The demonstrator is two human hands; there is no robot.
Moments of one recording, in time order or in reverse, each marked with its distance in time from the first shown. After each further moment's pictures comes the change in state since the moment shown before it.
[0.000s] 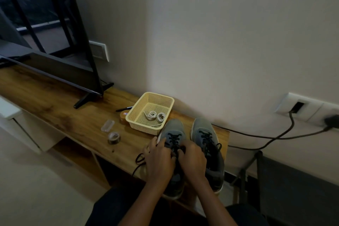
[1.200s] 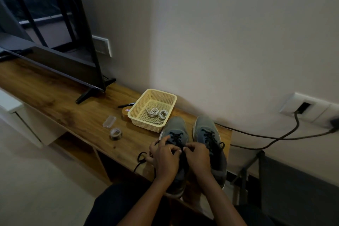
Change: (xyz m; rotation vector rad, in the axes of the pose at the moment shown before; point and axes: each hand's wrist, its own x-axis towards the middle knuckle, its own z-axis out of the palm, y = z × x) left_hand 0.006 0.005 0.024 -0.548 0.100 -0.219; right_hand 0.011 0.012 0.003 0.292 -0.071 0.203
